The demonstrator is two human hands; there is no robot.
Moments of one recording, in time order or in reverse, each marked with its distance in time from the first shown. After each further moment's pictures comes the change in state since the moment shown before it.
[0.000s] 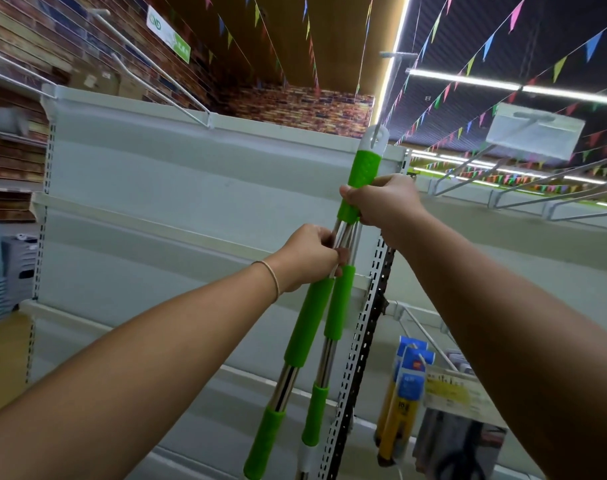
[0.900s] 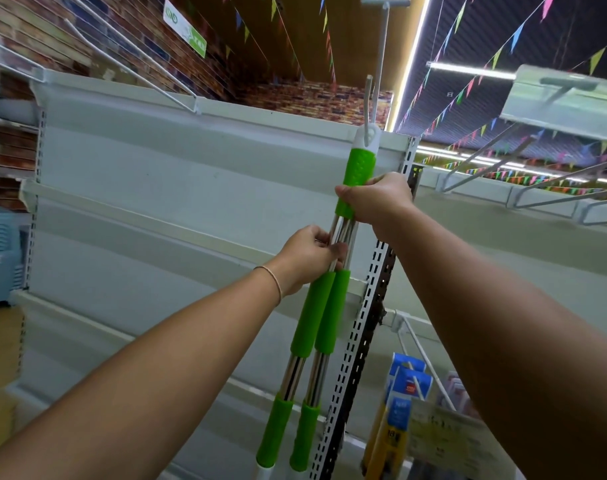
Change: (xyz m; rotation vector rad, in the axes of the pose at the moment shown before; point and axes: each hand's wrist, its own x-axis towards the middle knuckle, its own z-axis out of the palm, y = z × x) left_hand 0.059 -0.030 0.036 -0.155 0.092 -0.051; right_hand 0.068 0.039 0.004 -0.117 -0.010 0.033
